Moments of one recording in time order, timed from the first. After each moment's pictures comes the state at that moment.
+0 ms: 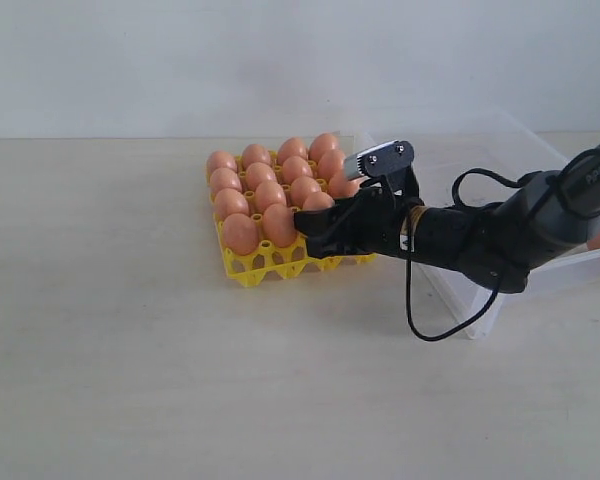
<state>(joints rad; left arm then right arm) -0.07 0.00 0.00 0.20 0.18 -0.09 0.36 2.23 -1.07 -0.70 -0.83 0.55</state>
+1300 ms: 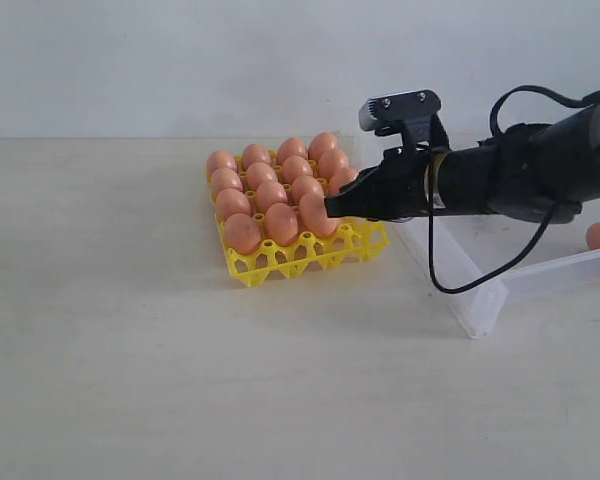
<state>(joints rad) -0.07 0.00 0.00 0.20 0.18 -0.09 0.36 1.97 -1.06 -0.99 -0.39 0.95</state>
